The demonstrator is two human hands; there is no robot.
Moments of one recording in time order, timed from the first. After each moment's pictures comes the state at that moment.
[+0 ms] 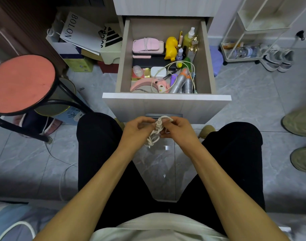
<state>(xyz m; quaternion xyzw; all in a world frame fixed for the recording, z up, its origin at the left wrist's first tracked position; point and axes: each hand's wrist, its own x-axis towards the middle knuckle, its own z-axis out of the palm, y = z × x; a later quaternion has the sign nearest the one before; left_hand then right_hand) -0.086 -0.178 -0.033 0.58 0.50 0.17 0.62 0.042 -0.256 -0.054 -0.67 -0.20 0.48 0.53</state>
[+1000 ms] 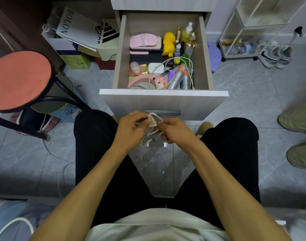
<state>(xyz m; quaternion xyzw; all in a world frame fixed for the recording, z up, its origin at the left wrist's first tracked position) -0.096 -0.172 -0.045 0.77 0.37 0.23 0.46 0.040 -0.261 -0.041 -0.71 -0.23 0.54 0.39</state>
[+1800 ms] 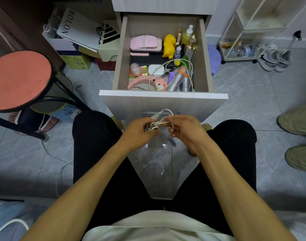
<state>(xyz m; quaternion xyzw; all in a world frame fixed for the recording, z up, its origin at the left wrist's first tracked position) -0.087 -0.171 -0.051 0.78 0.35 0.07 0.51 0.061 -0.269 -0.039 -0.64 -0.07 0.54 0.54</state>
